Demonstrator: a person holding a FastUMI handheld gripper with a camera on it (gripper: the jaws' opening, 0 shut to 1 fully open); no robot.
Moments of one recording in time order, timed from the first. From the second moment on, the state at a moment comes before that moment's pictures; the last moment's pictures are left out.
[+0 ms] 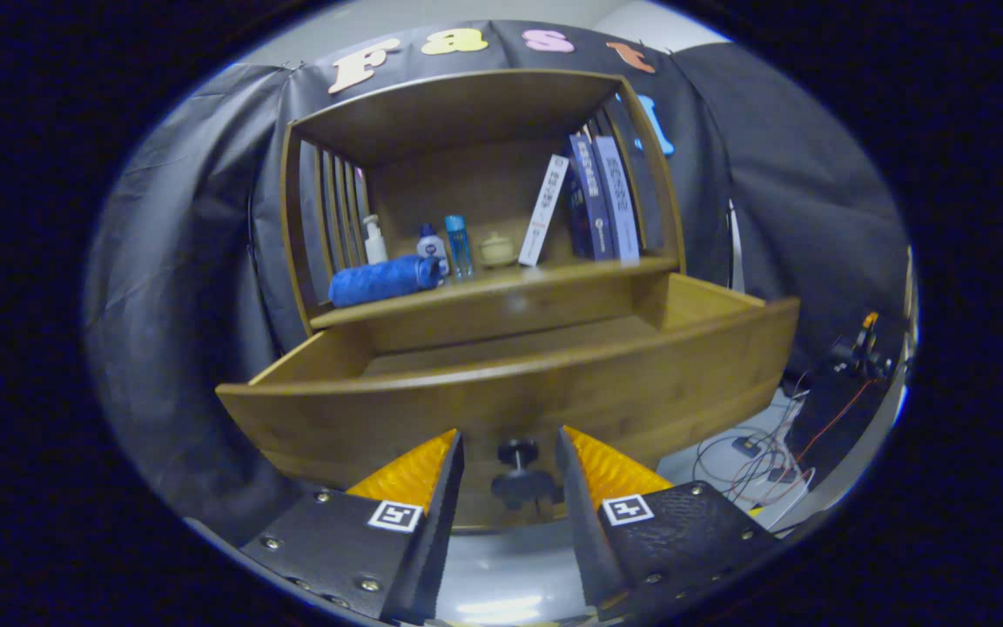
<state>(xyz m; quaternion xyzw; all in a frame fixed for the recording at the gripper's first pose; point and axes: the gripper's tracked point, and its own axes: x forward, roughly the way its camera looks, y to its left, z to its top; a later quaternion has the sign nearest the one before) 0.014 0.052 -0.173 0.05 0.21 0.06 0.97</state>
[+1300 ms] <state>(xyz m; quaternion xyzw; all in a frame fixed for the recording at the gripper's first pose) 0.125 0.048 -0.282 0.03 0.57 -0.07 0.82</state>
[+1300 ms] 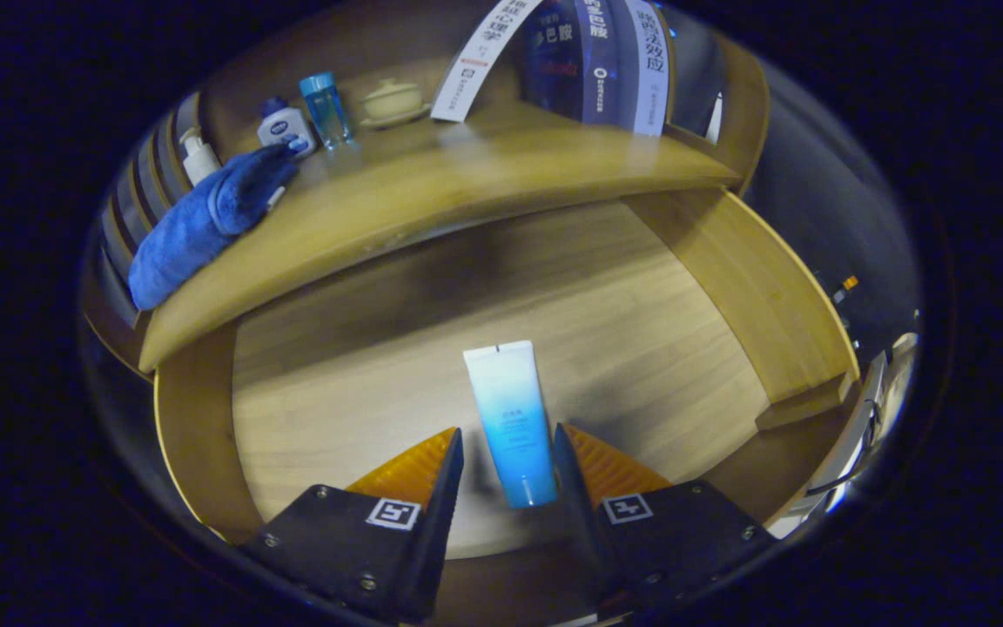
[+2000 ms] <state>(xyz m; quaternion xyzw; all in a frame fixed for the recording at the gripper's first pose) 0.115 0.040 -0.285 0.02 0.60 -0.09 0.79</state>
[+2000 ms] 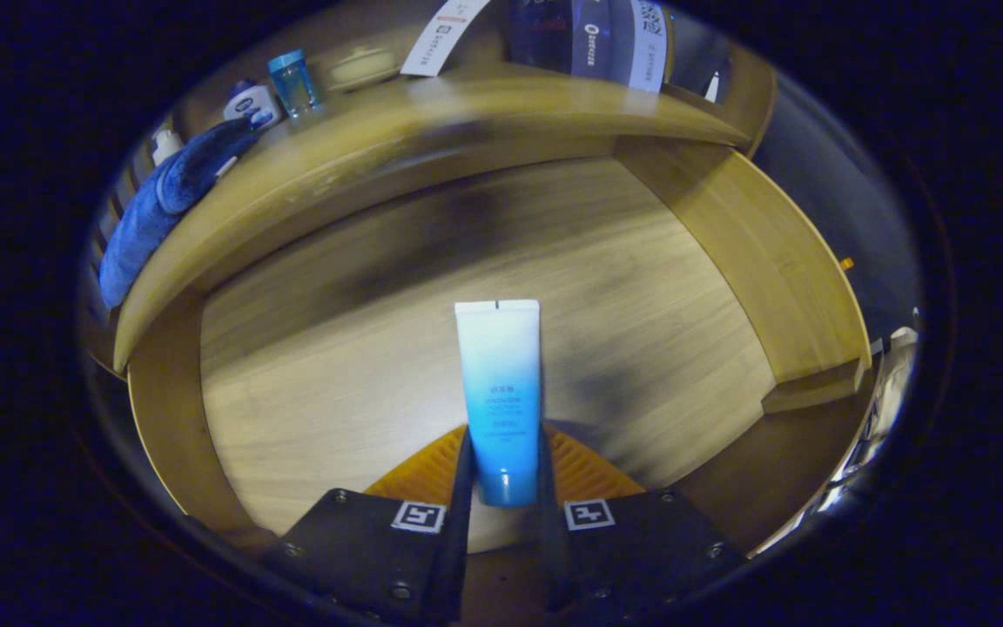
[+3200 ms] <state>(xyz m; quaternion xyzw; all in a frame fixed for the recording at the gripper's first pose) 0.248 0.076 -0.134 0.02 0.41 -0.03 0.91</state>
